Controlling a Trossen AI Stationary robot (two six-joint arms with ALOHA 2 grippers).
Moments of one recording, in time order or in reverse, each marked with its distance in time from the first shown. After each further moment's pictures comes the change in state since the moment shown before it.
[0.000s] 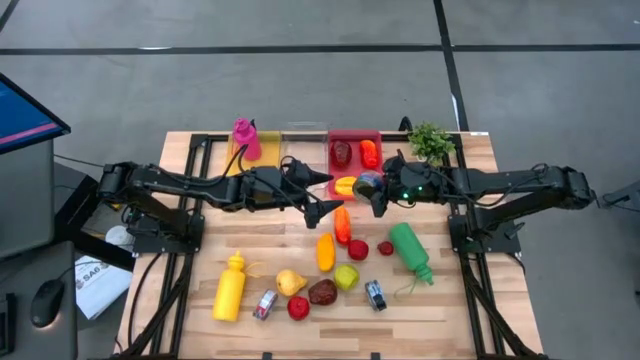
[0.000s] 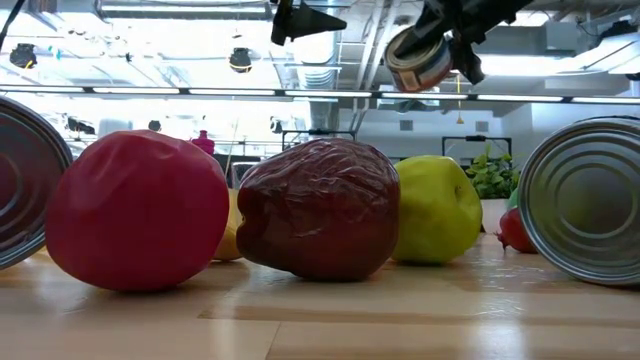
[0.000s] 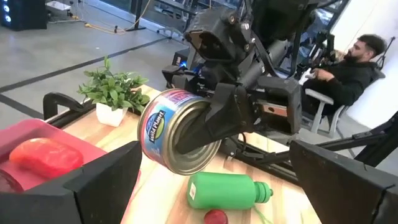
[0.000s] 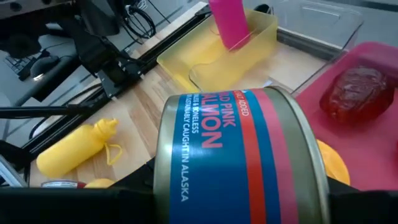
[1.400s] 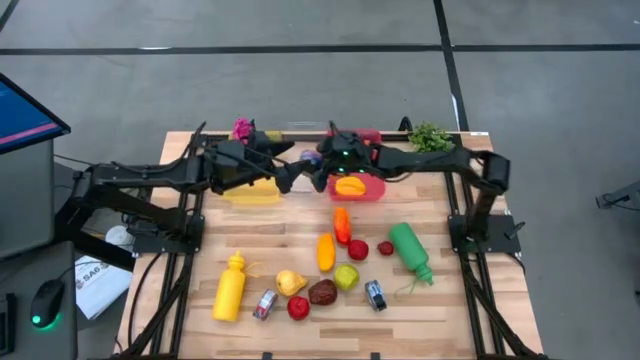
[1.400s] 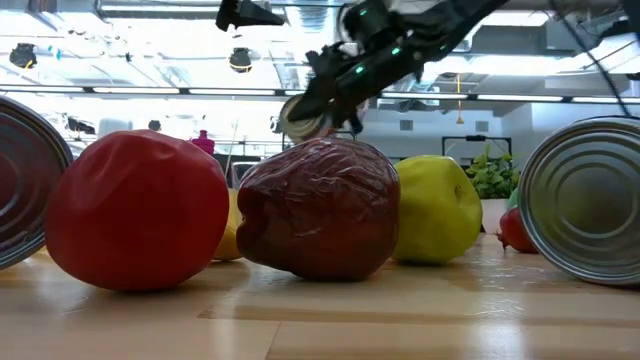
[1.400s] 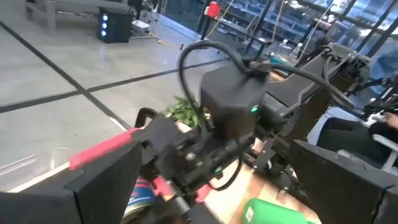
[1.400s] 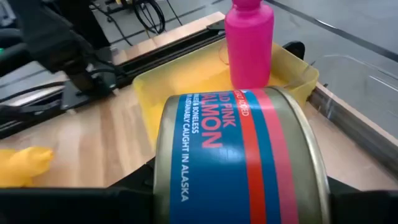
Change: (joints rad) left arm 0.111 -0.263 0.000 -0.284 -0.172 -0.062; right arm -0.277 0.701 0.373 0.381 -0.312 -0.382
